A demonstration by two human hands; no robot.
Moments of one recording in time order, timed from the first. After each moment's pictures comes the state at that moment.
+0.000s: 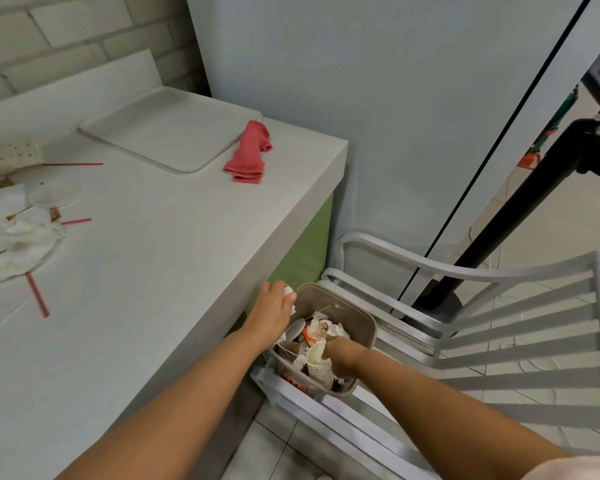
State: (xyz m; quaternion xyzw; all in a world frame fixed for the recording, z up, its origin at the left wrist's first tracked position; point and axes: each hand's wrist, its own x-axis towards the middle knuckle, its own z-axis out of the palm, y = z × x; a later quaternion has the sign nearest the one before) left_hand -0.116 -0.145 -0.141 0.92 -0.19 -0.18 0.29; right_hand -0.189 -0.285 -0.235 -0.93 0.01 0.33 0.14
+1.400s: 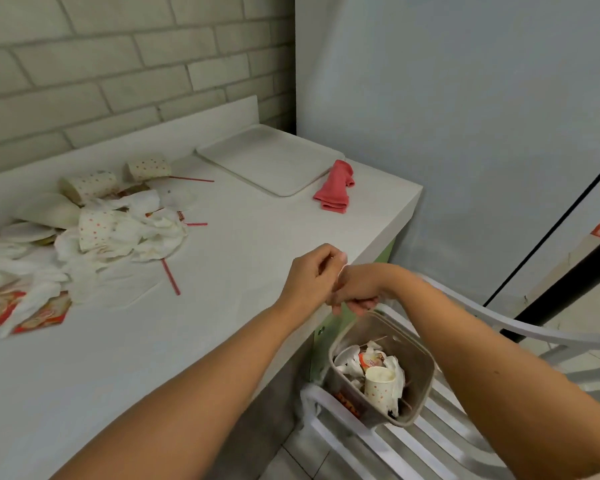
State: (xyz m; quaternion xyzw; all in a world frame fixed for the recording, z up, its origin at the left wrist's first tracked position) left_hand -0.114 -0.072 -0.028 0.81 -0.21 -0.02 0.55; right_hand -0.100 -0.203 -0.016 -0.90 -0.03 0.36 0.25
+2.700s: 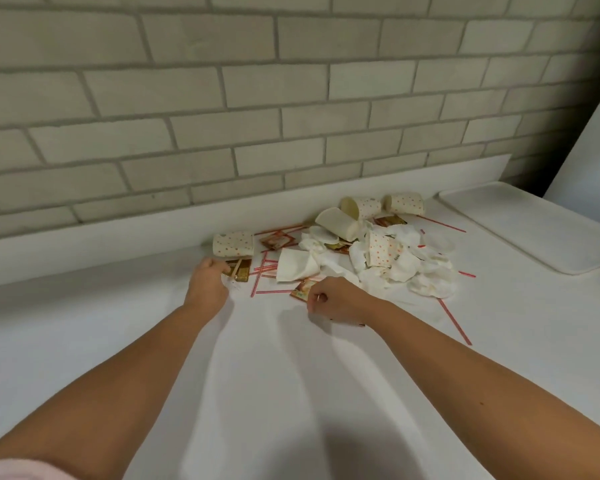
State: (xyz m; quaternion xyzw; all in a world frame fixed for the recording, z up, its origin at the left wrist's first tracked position) left_hand -0.107 0.503 -0.037 0.95 0.20 0.14 0.21; right_hand -0.058 0.267 -0.009 -0.91 -0.33 0.15 0.22
